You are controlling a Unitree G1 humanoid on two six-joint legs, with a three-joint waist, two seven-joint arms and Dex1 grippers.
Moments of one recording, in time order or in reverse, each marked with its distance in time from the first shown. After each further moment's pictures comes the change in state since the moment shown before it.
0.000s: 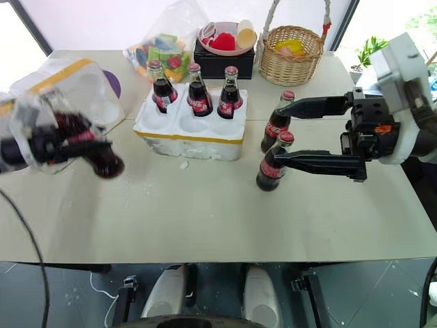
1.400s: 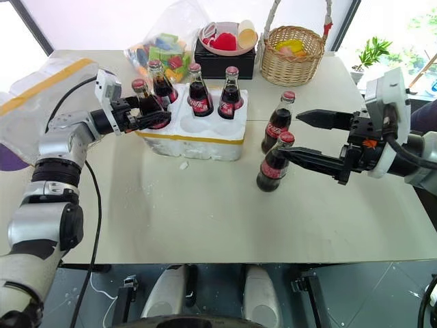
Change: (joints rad) left arm -0.310 -0.419 -0.111 0.536 0.349 -0.455 0.120; right arm 0.249 0.084 -0.107 -0.040 -0.017 -0.021 -0.232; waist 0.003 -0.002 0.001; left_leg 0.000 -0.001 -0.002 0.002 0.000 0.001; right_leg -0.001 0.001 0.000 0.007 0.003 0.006
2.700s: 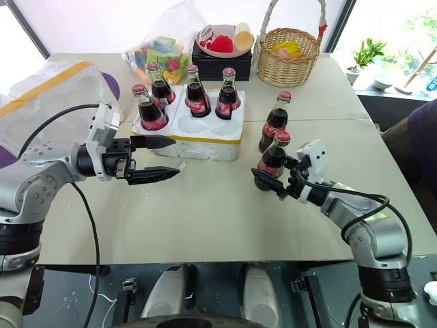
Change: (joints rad) left arm 0.471 0.198 -0.047 -1.019 -0.389 0.516 0.001; right arm 0.103 0.499 0.354 0.155 -0.425 -0.260 -0.233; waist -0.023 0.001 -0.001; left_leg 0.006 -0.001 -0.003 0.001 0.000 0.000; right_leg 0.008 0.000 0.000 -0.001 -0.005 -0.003
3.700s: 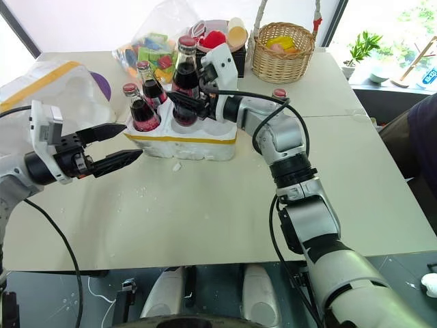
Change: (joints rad) left arm 0.234 0.071 0.303 -0.121 -0.099 0.008 0.242; right arm -0.870 0.373 0.317 0.744 -0.256 -0.214 0.060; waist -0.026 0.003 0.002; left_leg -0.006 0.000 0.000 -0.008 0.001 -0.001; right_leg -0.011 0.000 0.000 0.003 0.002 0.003
